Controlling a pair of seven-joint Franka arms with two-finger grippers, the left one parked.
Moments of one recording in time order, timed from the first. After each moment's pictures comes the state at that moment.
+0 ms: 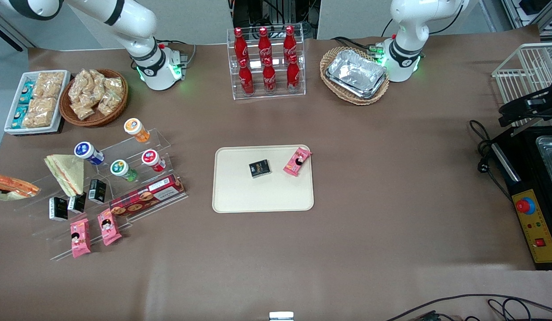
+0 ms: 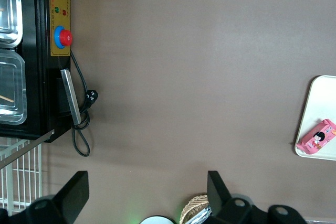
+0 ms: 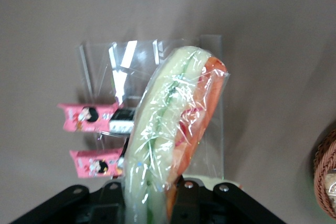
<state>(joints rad) -0.42 0.42 -0.10 -1.44 0.19 1.75 0.66</state>
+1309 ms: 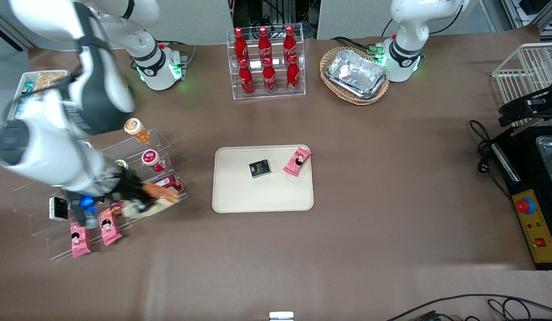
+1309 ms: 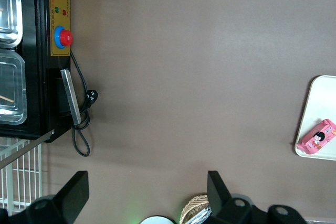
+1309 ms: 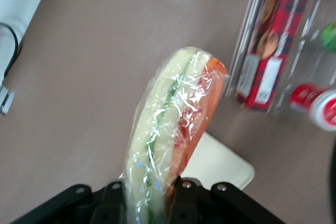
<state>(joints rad) 0.32 0.38 -0.07 -1.41 0.18 1.83 1.16</state>
